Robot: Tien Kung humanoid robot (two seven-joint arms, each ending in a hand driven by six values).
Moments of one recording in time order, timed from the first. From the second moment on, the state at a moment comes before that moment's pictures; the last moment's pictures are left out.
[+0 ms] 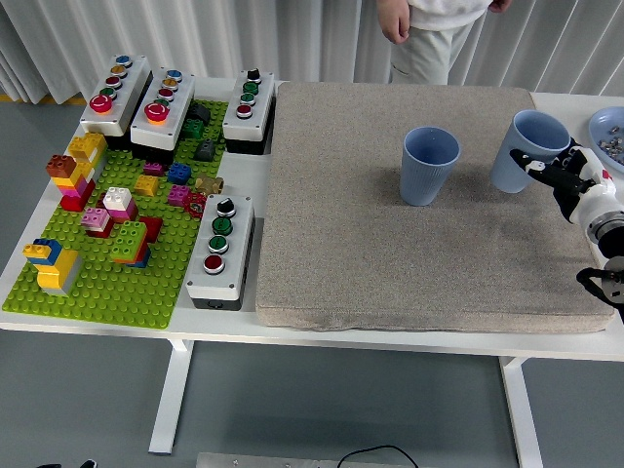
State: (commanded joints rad) left arm -0.15 0.11 -0.70 -0.18 0.48 0.02 0.23; right arm 0.57 -0.21 1.19 0.84 -0.80 -0.04 0.04
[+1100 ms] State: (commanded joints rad) left arm -0.15 0.11 -0.70 -0.18 0.48 0.02 0.24; right arm 0.57 -0.20 1.16 0.80 -0.88 0.01 0.07
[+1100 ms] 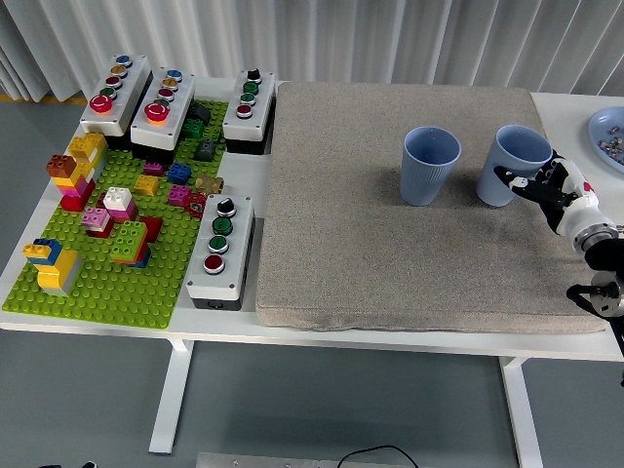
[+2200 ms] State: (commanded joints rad) left arm -0.15 0.11 -0.70 -0.18 0.48 0.01 0.24; right arm 0.55 -0.20 1.18 0.81 -0.97 0.06 0.03
